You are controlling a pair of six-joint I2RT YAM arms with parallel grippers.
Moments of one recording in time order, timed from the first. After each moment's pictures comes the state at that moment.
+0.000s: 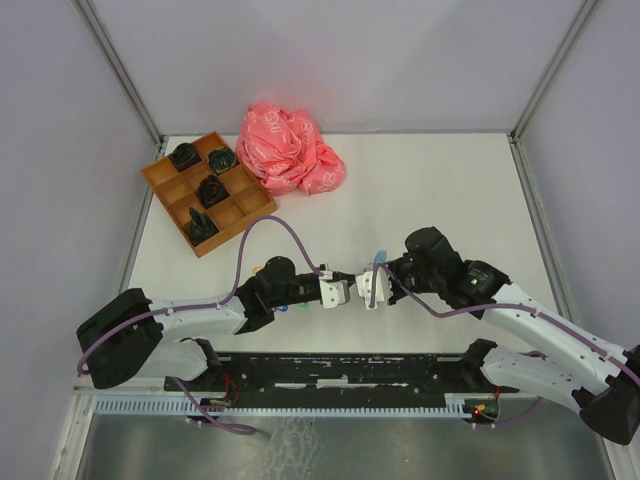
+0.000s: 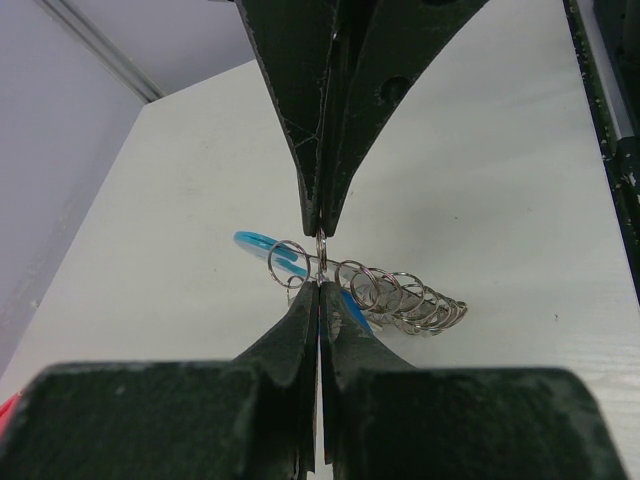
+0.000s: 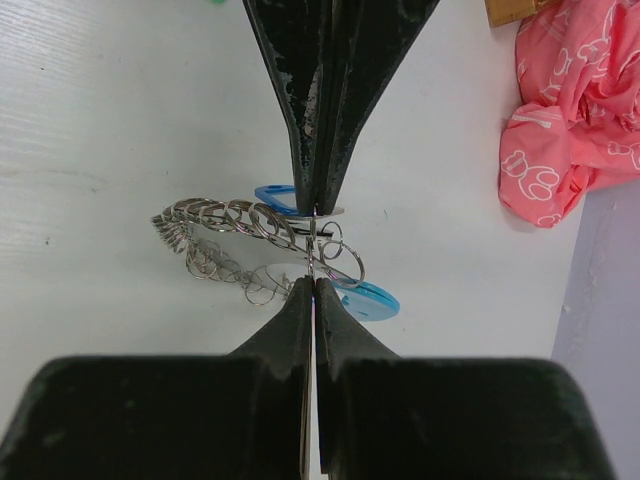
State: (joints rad) left arm -0.99 1.28 0.46 0.74 0.37 0.54; right arm 0.80 0.95 0.79 -0.56 -0.31 -1.05
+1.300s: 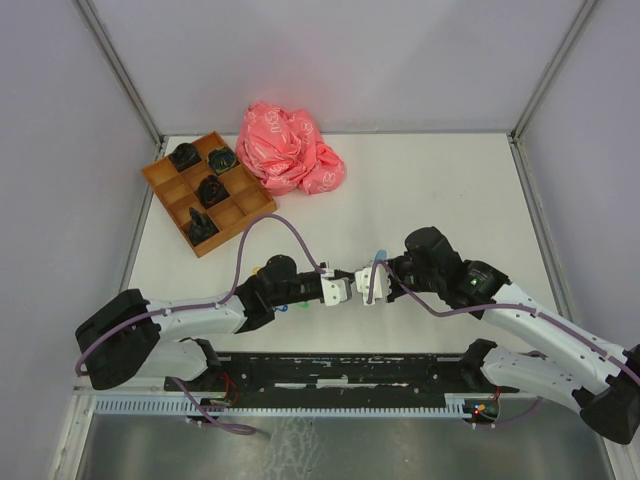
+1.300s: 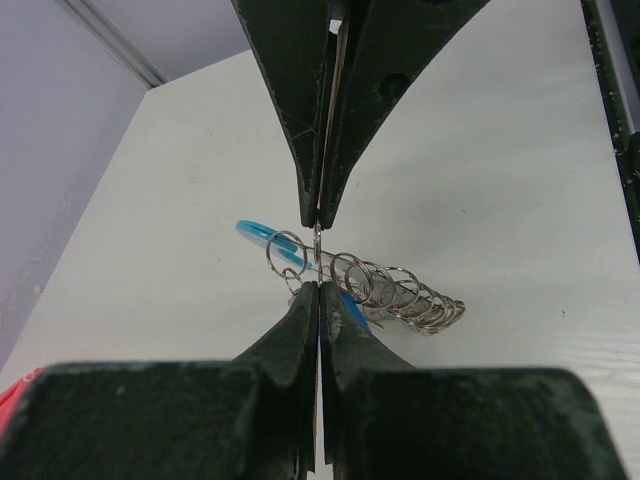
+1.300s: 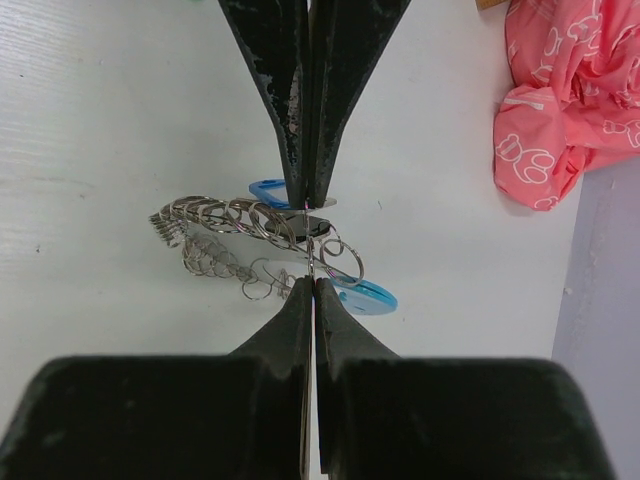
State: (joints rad) left arm -0.99 1.27 0.48 0.70 0.34 0.54; right arm 0.80 0.95 0.79 -0.54 -0.28 -1.00
